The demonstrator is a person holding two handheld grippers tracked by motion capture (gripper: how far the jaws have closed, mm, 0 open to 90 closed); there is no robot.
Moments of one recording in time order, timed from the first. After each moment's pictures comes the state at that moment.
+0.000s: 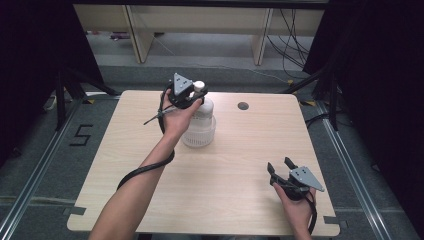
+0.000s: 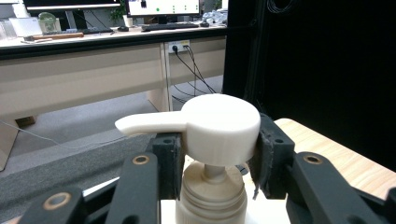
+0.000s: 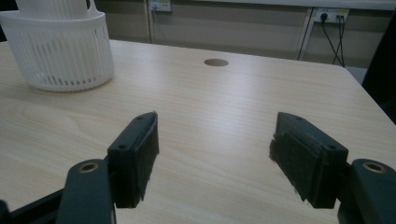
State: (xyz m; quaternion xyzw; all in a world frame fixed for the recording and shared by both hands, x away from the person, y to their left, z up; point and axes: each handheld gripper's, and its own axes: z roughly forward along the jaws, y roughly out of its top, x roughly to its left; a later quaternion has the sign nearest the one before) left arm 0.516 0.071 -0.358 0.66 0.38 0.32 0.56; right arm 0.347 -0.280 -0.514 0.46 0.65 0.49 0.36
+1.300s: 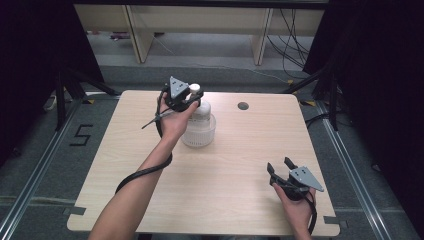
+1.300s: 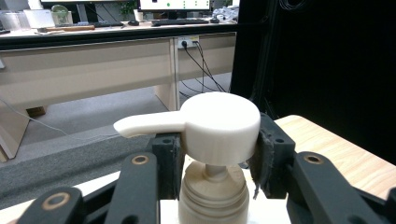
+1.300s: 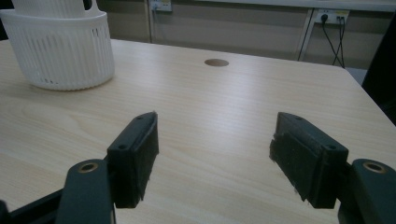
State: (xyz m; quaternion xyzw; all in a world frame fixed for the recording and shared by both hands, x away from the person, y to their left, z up) left arm 0.513 0.081 -0.366 0.65 0.40 0.32 0.56; right arm 0.346 -0.278 -0.515 0.47 0.64 0.50 0.35
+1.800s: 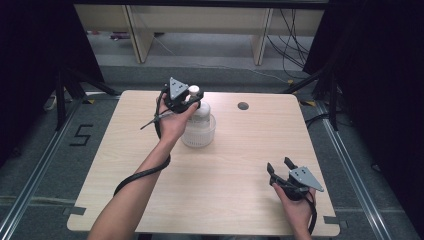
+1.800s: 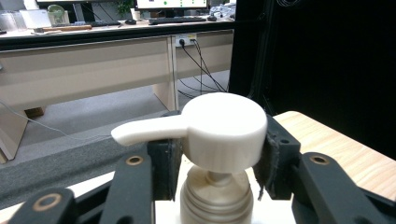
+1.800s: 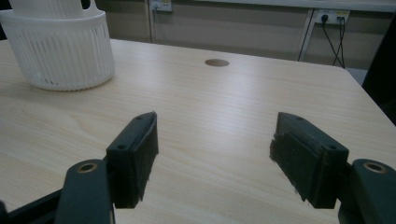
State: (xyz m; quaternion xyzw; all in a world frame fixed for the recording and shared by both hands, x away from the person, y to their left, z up) left arm 0.509 0.082 -0.367 0.66 0.40 0.32 0.55; right arm 0.345 -0.278 -0.514 0.47 0.64 0.49 0.35
